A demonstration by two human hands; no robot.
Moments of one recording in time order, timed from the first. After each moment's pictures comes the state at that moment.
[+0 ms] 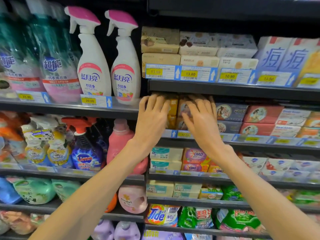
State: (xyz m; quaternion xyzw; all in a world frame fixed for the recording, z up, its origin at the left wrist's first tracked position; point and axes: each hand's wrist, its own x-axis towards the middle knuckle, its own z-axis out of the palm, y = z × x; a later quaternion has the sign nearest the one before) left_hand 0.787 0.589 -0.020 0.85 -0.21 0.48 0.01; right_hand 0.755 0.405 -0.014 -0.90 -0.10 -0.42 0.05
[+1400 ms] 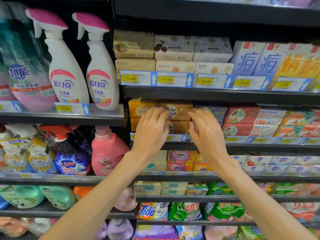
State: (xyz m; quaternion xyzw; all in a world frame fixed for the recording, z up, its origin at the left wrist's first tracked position) left_hand 0.768 0.534 -0.021 0.86 -0.26 0.40 0.18; right_hand 0.728 0.342 -0.017 -0.89 -0.11 -0.42 0.11
